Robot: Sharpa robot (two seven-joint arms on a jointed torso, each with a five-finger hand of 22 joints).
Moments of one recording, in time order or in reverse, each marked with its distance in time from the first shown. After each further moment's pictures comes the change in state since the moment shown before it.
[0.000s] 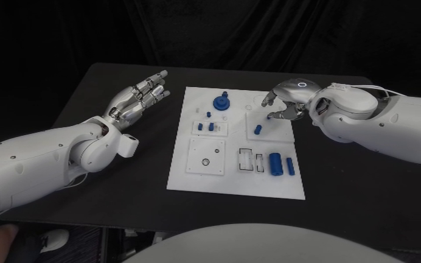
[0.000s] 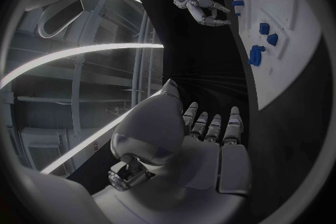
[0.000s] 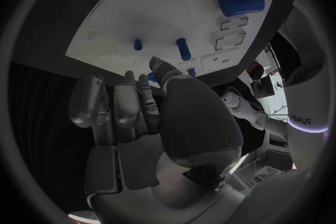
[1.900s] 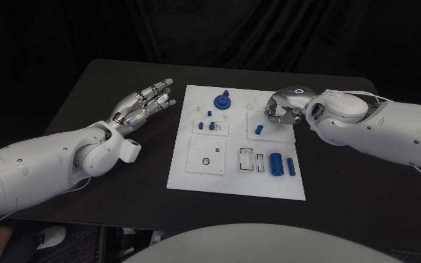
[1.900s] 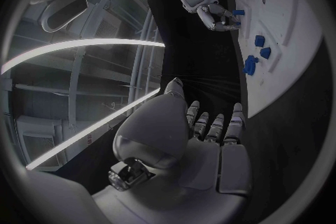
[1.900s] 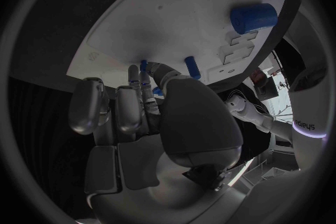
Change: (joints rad) left arm -0.029 0.008 0.000 -0.011 0.010 0.056 0.003; left_hand 0.128 -0.008 0.011 -0.011 0.110 0.037 0.036 0.000 0.005 0.009 0.049 0.000 0.000 0.019 0.060 0.000 0.003 0.000 0.059 0.066 0.024 0.046; right arm -0.050 0.058 0.001 -0.099 0.013 0.010 0.009; right_hand 0.010 0.002 0.080 -0.039 0.123 0.089 0.010 0.020 0.083 0.166 -0.034 0.020 -0.023 0.011 -0.018 0.051 0.061 0.000 0.023 -0.017 0.055 0.000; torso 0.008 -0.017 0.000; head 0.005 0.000
